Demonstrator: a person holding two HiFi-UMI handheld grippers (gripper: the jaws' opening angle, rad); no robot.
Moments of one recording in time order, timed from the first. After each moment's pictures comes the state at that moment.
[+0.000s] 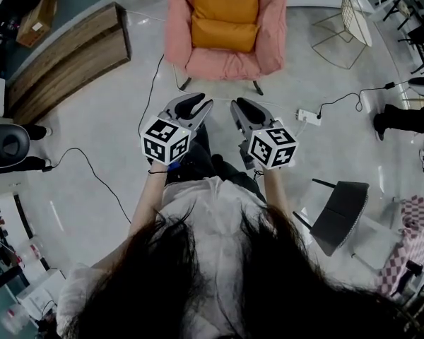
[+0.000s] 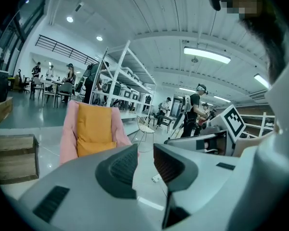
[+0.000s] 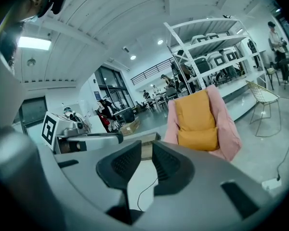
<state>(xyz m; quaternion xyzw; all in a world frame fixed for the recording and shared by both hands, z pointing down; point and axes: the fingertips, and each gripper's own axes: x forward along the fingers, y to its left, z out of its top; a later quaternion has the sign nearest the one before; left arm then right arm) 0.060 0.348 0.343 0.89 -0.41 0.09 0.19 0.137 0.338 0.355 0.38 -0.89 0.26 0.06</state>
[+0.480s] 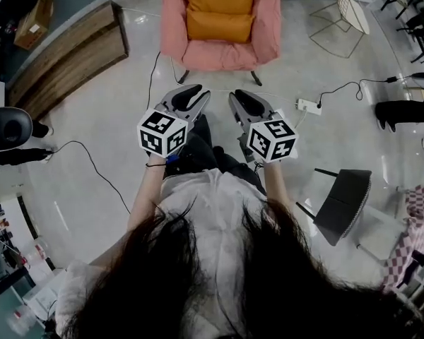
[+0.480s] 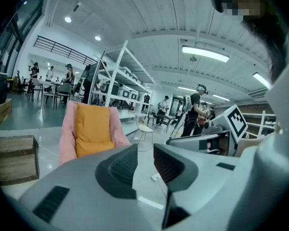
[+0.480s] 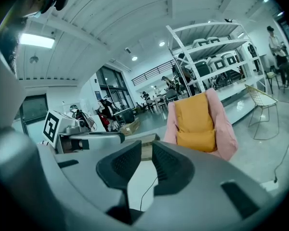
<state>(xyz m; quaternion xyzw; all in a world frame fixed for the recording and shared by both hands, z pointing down) 0.067 0.362 0.338 0.89 -0.41 0.09 0.19 0.144 0.358 0.348 0.38 -0.89 0.25 0.06</state>
